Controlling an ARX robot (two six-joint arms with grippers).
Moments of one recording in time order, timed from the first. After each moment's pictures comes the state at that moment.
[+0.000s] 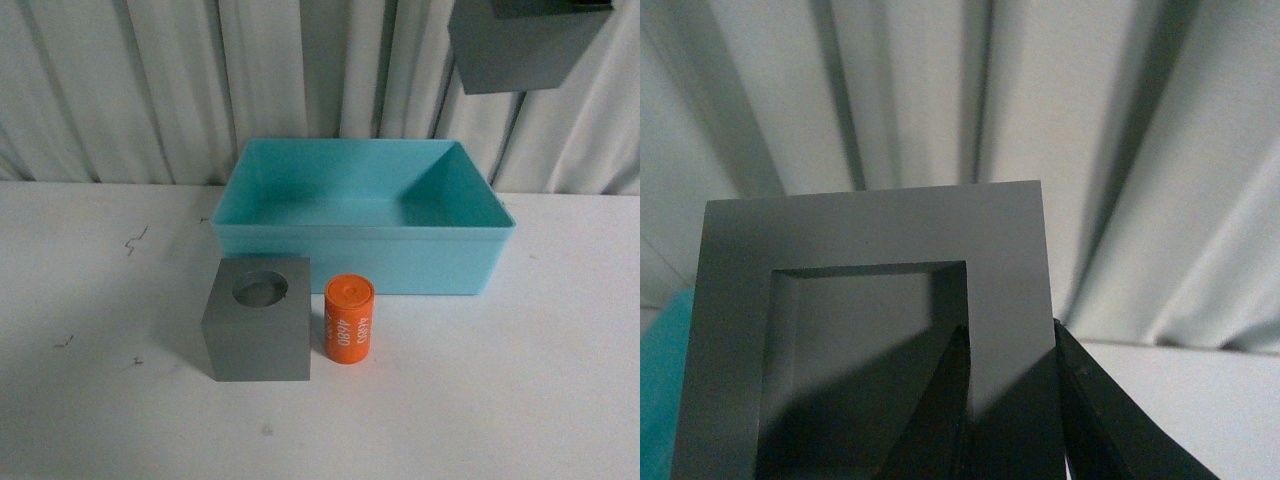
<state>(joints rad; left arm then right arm) 0.00 0.01 0.01 0.00 0.00 -0.01 0.15 1.83 1.32 0.32 0.05 0.00</state>
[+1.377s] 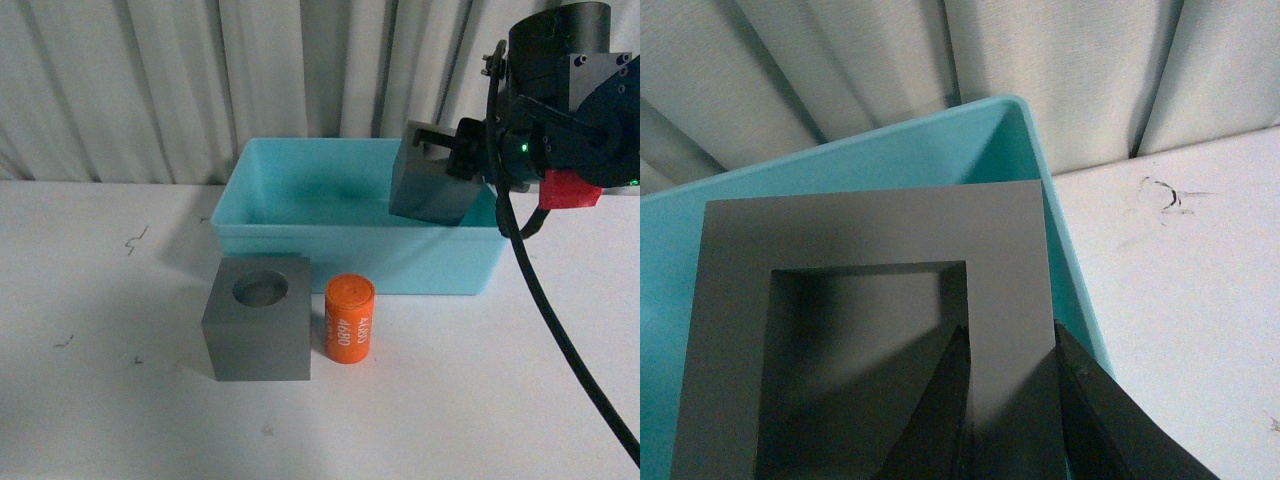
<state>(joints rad) 0.00 0.01 0.01 0.00 0.00 -0.01 0.21 2.31 1.51 0.38 0.17 0.33</state>
